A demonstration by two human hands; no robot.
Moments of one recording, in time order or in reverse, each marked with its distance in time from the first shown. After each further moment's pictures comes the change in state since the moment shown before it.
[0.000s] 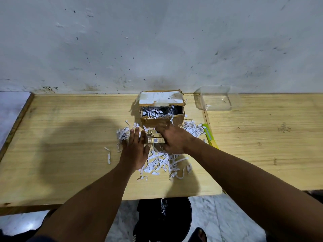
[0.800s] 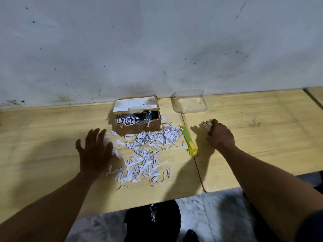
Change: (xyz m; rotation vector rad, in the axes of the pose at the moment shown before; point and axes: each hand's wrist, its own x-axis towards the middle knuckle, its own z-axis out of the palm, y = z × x) left_hand 0.006 -0.034 -0.041 0.115 0.340 -0.059; right_hand -0.143 0.152 -0.010 0.093 0.286 1.037
